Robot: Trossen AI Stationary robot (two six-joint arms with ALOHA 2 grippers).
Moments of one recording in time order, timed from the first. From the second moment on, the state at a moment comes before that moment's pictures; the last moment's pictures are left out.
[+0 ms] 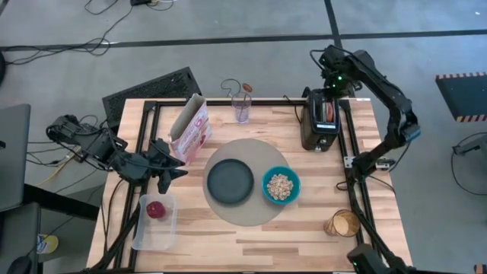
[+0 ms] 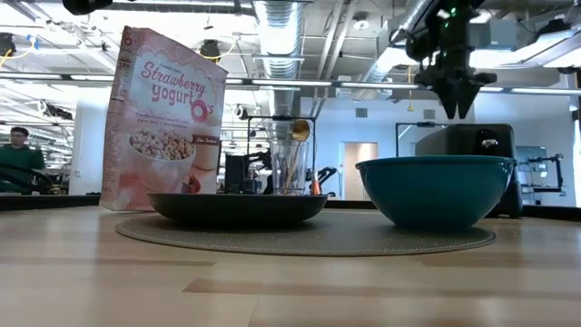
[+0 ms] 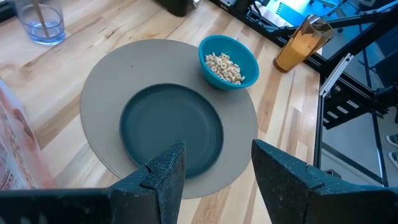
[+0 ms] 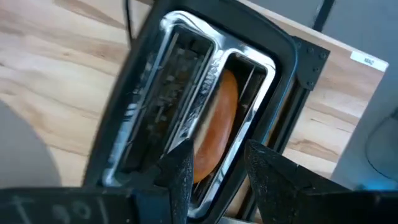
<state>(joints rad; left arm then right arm) -0.47 0.86 1.06 -0.90 -0.47 -0.88 -1.02 1.54 1.59 -1.50 0.14 0.20</state>
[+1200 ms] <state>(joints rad) -0.47 0.86 1.06 -0.90 -0.47 -0.88 -1.01 1.63 1.54 -1.52 0.18 0.25</state>
